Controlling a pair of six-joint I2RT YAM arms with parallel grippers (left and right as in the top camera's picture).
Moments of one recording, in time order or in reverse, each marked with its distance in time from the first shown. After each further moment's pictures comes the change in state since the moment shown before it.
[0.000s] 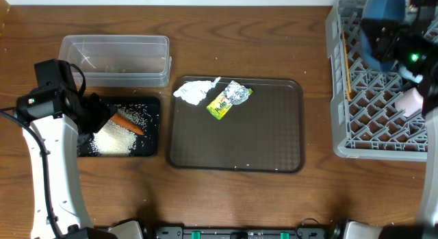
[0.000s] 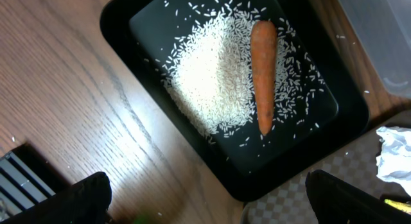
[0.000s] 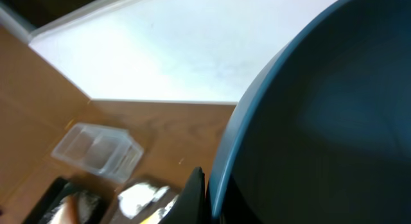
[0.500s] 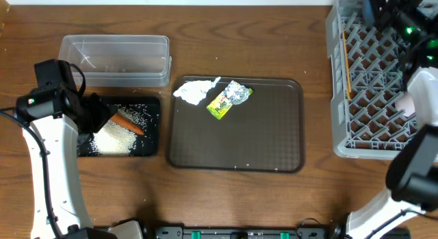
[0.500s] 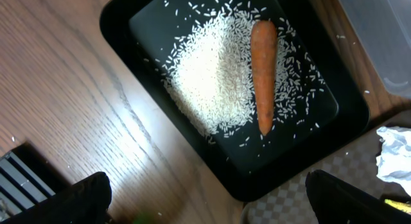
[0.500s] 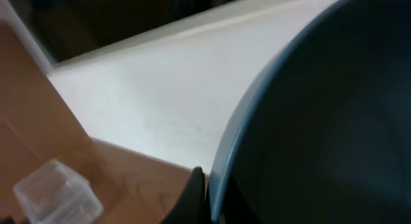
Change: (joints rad) left arm 0.000 0.000 0.000 0.000 0.000 0.000; right arm -0.042 0.444 0.001 0.933 -0.155 0.279
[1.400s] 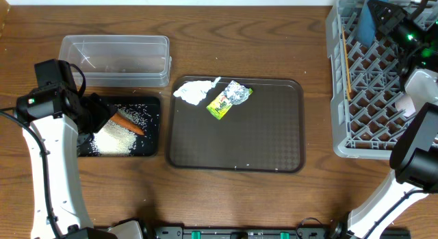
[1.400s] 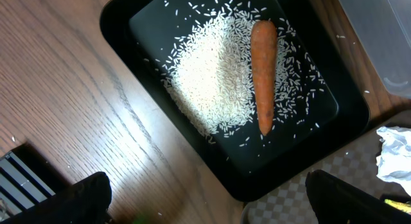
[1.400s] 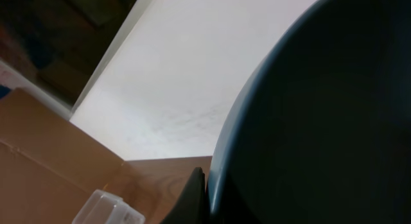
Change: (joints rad) left arm 0.000 0.000 0.000 0.000 0.000 0.000; right arm -0.053 0.148 0.000 0.045 -0.037 0.307
